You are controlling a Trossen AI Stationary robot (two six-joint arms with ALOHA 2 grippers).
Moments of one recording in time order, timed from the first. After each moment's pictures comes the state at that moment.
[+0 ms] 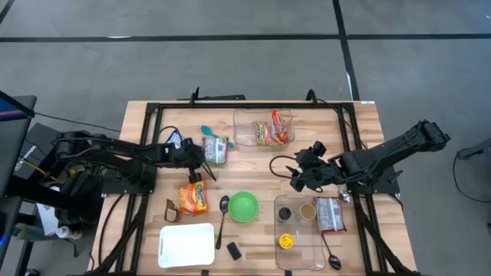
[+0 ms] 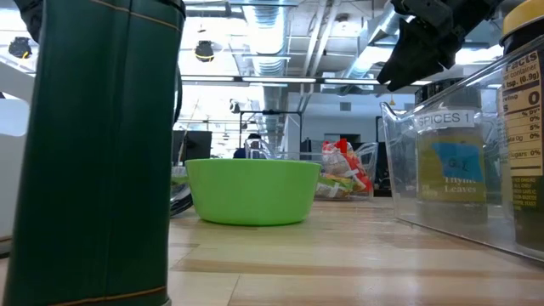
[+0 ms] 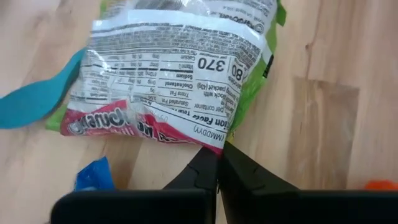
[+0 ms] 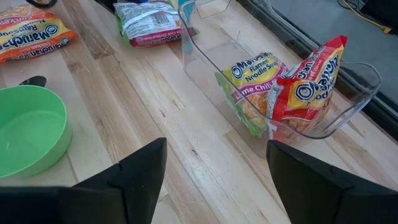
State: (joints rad) left arm 0.14 1.20 0.39 -0.14 -0.27 -0.01; right arm 0.34 1.19 0.86 -0.63 0.73 0.65
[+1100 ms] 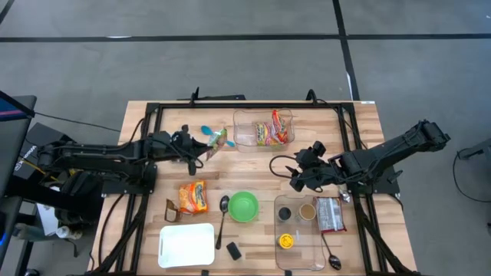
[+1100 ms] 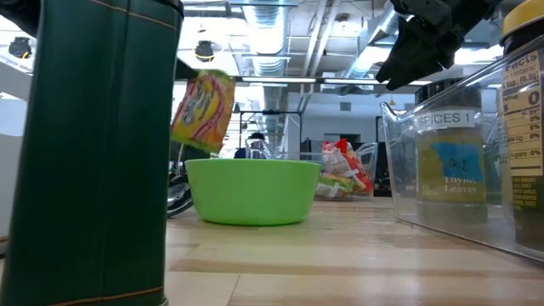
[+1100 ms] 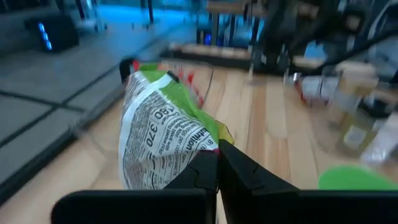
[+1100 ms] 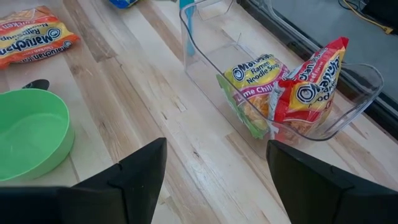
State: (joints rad) left arm 0.14 0.80 0.39 0.19 -0.15 -0.04; right arm 0.34 1.19 0.86 -0.62 0.73 0.65
